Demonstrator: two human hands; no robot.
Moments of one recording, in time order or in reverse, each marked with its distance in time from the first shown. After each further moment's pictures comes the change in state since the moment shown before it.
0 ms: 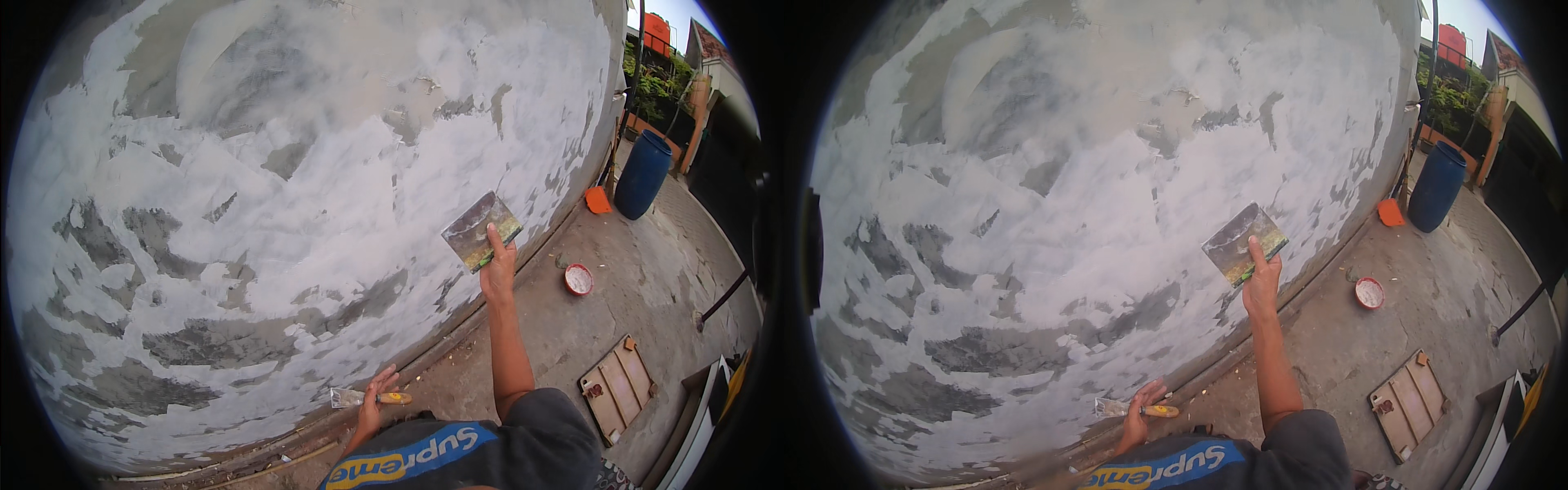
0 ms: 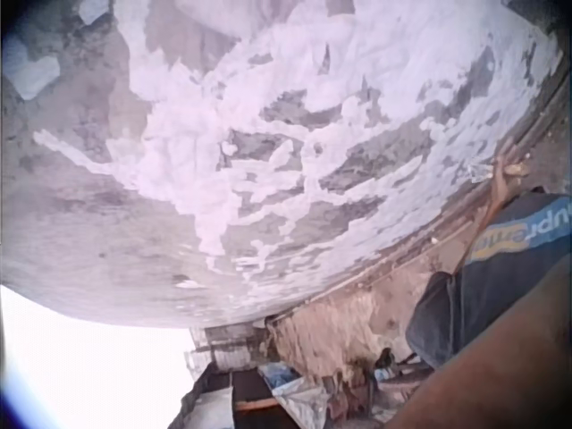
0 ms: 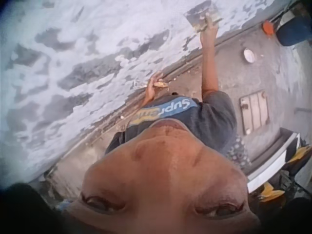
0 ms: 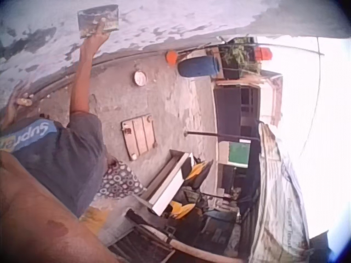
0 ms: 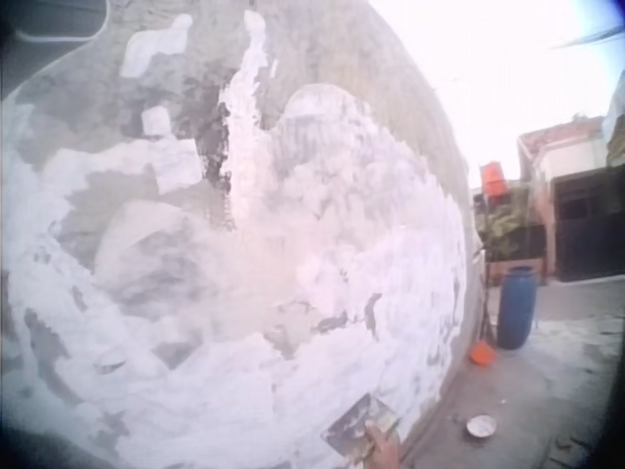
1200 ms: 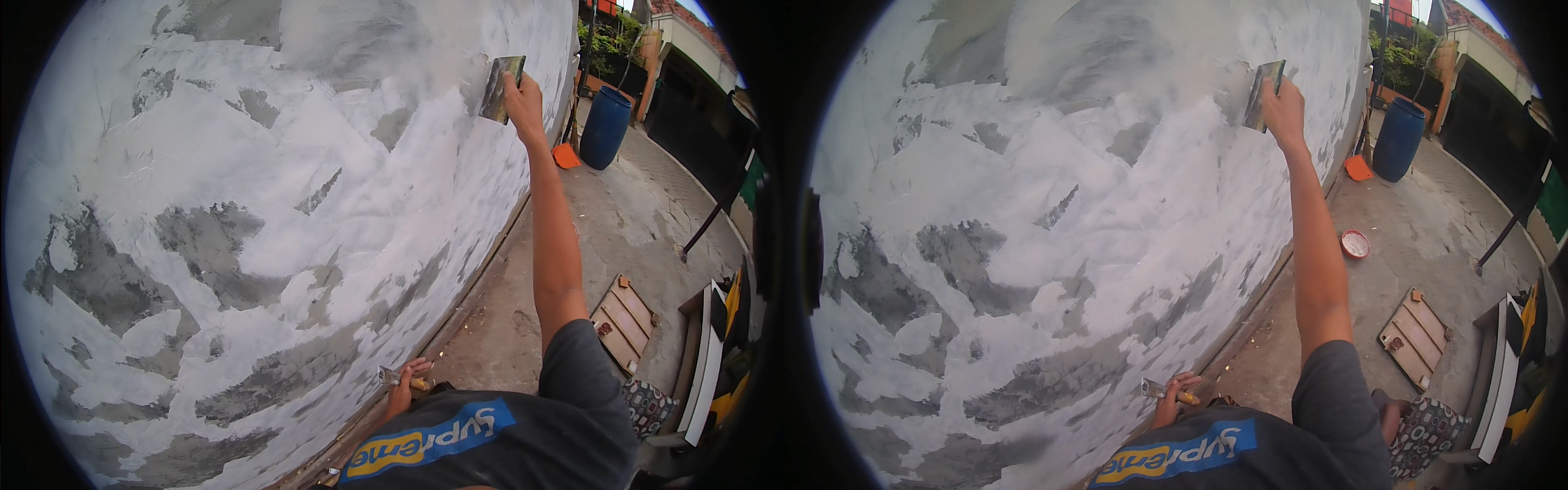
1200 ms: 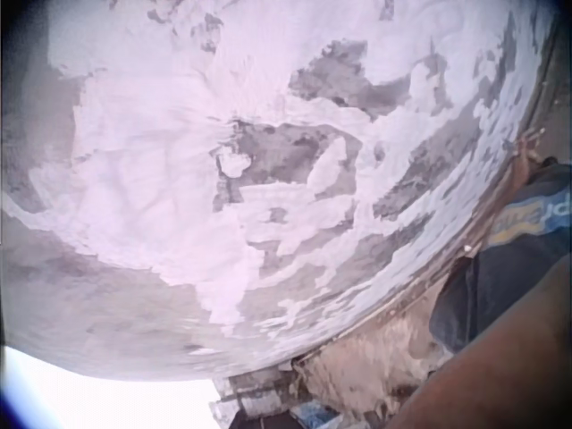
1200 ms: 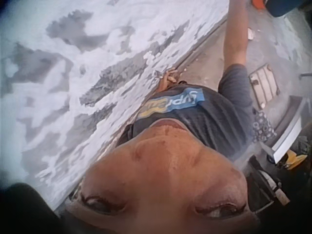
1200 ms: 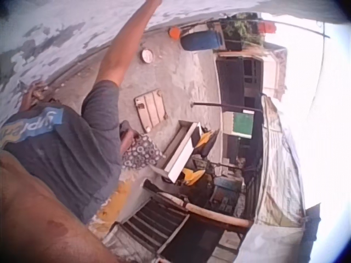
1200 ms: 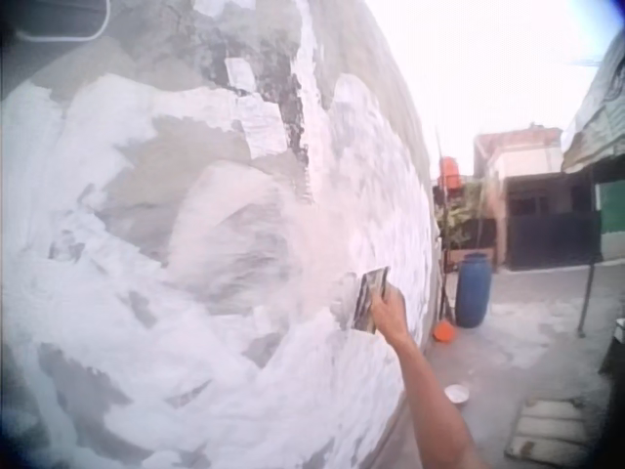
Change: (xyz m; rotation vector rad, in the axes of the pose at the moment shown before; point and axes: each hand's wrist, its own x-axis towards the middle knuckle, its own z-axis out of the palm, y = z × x) left_hand 0.023 0.015 -0.148 0.087 -0.211 -0.195; right_hand 0.118 -0.035 0.178 -1.197 0.111 -0.709
